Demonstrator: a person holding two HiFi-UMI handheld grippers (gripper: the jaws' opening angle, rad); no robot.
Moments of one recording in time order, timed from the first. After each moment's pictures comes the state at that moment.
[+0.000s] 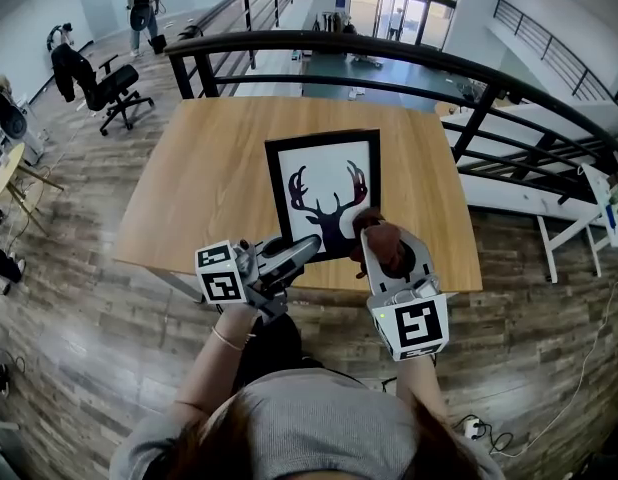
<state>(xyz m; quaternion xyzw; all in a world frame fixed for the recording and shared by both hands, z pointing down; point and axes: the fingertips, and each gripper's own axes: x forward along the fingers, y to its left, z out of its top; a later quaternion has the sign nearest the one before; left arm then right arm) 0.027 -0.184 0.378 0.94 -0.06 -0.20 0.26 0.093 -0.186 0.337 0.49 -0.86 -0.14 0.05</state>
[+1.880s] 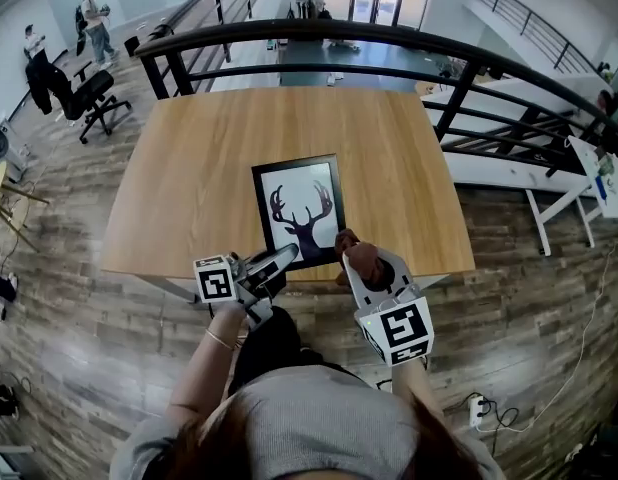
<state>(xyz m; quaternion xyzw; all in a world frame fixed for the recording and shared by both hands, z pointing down) 0.020 -0.205 0.483 0.89 -0.09 -0.17 0.42 0.103 -0.166 0.421 0.48 -0.87 -0.02 0.13</state>
